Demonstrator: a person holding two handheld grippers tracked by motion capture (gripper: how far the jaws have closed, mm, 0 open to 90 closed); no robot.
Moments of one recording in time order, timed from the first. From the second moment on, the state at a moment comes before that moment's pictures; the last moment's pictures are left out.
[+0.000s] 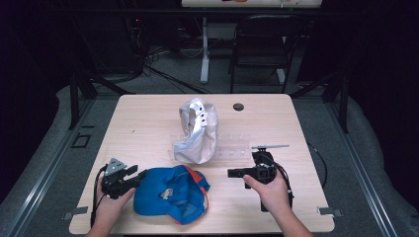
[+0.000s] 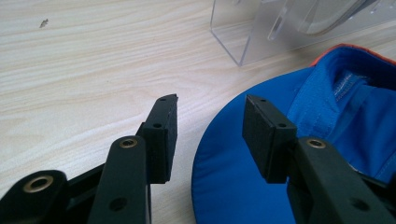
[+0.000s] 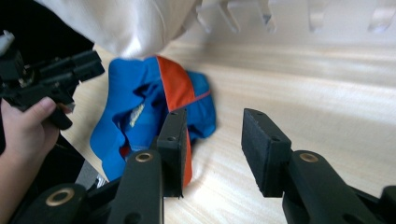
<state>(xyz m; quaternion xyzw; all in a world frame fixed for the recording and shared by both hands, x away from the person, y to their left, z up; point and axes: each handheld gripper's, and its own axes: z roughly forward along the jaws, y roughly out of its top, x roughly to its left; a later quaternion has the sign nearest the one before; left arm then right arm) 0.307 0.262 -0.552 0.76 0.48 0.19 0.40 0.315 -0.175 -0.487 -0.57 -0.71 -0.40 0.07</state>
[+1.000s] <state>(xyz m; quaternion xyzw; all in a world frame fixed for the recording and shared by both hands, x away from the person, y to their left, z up) 0.306 0.261 -0.553 0.76 0.48 0.19 0.40 0.301 -0.129 -0.554 -0.55 -0.73 -0.37 0.15</state>
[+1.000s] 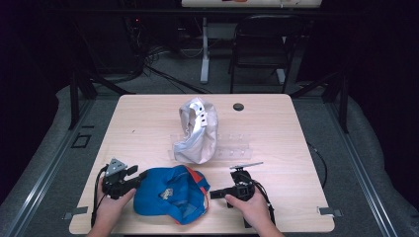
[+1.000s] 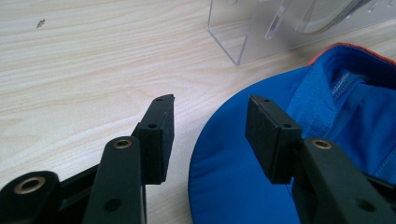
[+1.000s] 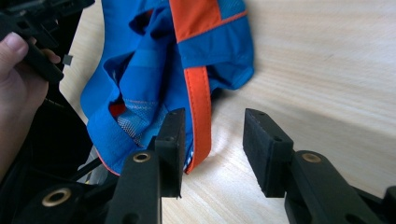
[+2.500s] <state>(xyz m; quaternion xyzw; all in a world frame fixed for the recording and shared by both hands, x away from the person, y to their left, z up) 0.306 0.264 -0.553 0.75 0.48 0.19 0.41 0.306 -0.102 -0.574 -0.55 -0.72 -0.36 0.24</state>
